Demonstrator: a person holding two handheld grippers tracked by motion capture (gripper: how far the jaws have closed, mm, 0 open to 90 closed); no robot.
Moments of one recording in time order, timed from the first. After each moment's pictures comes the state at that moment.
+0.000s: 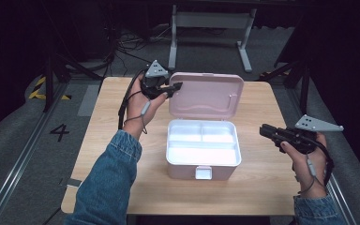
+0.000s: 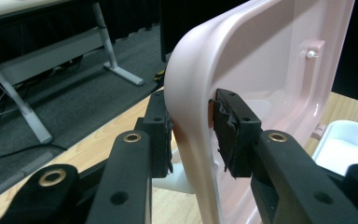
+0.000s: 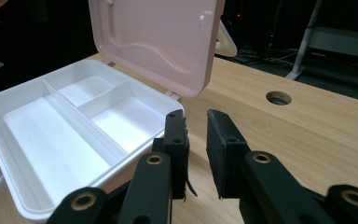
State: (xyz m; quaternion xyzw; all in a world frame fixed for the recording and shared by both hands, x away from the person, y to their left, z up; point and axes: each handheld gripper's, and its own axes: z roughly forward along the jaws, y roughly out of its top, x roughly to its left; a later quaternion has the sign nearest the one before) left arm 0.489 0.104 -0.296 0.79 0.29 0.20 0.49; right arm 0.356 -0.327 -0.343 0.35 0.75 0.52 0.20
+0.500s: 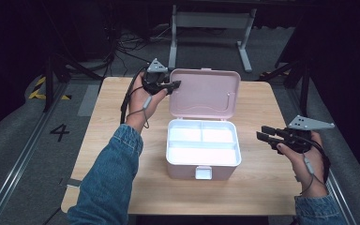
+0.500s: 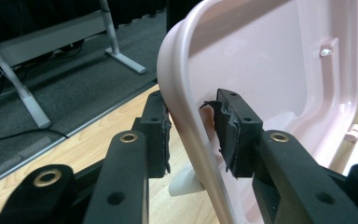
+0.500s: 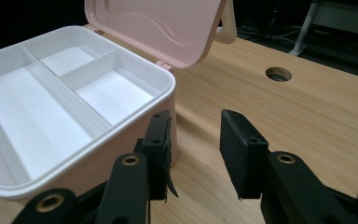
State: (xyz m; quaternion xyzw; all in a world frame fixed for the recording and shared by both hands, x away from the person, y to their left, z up) left arm 0.516 0.105 -0.311 0.80 0.31 0.19 0.48; right arm 0.365 -0.326 -0.354 0.36 0.78 0.48 0.19
